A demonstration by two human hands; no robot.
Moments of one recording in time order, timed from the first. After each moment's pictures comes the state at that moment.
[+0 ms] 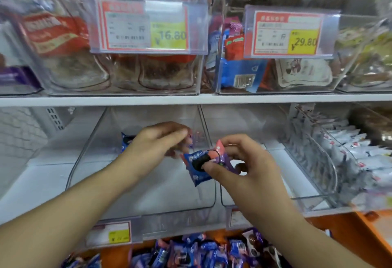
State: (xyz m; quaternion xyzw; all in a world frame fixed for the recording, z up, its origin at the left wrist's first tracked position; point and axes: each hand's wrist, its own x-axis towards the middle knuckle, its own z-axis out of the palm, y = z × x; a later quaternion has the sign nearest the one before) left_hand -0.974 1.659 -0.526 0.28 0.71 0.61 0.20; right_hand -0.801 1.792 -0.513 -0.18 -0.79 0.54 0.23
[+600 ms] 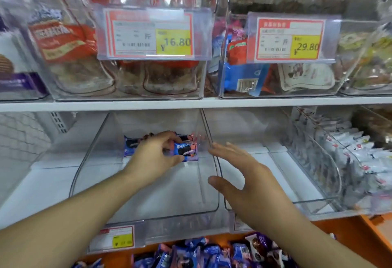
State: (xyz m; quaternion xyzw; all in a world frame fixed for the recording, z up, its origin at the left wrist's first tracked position) left_hand -1.017 1.661 -0.581 0.34 0.84 0.43 0.04; right_hand -0.803 1.815 -0.535 -0.12 -0.93 0.31 0.16
